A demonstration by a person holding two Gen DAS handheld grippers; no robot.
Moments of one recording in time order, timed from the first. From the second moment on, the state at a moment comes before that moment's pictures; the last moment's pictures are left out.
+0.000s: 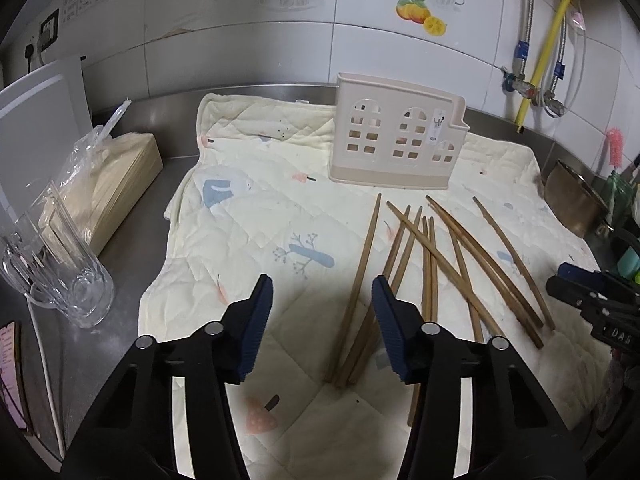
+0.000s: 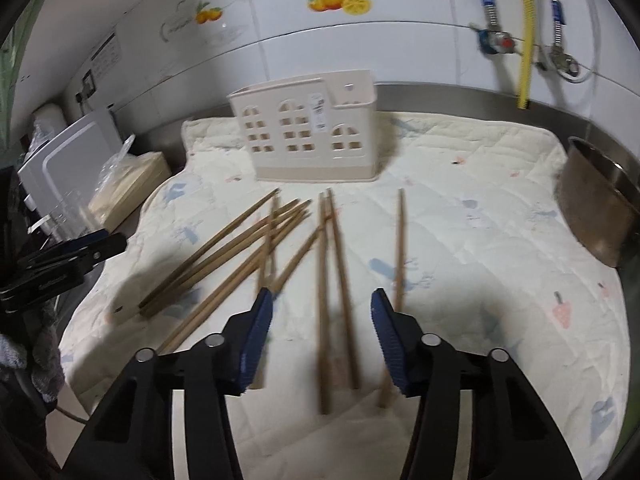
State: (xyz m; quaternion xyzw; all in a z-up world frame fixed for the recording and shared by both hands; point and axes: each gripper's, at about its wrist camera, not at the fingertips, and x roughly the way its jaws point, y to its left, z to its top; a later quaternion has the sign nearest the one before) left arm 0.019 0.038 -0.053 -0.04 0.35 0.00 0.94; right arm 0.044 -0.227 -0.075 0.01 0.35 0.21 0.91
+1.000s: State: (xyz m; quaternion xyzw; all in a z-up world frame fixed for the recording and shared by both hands) left arm 0.052 0.034 -0.091 -0.05 0.42 -0.07 0.90; right arm 0.050 -0.175 -0.114 -0.01 0.40 0.26 0.88
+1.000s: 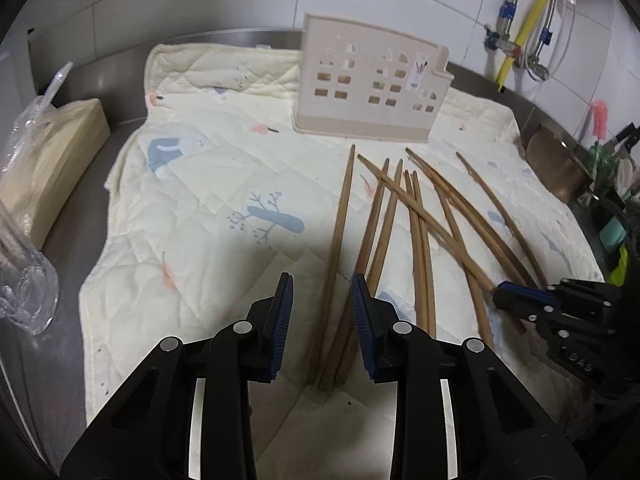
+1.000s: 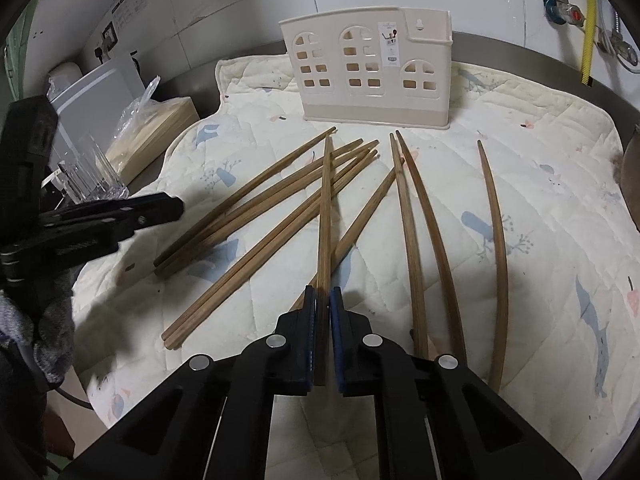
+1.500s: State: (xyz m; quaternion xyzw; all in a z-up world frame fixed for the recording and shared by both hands) left arm 0.074 0.027 -0.112 -0.04 0.45 -0.08 0.89; right arm 0.043 -0.188 -0.082 0.00 0.36 0.26 0.90
